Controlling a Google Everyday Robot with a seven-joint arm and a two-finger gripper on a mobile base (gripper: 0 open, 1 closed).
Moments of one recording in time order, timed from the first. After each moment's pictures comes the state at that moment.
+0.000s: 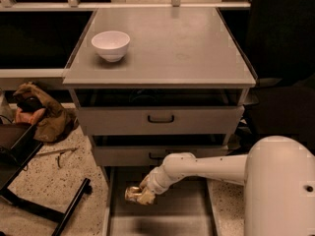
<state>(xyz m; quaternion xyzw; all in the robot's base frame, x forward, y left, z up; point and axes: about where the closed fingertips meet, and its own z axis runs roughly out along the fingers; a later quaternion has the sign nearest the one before) 0.523 0.056 0.343 -0.63 0.72 0.23 0.20</state>
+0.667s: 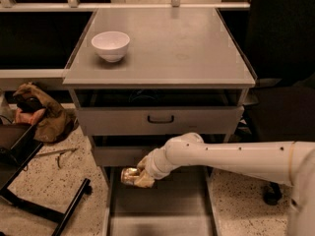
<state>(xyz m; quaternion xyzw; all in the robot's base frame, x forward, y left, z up) 0.532 0.058 0.485 -0.64 0.70 0.17 0.26</state>
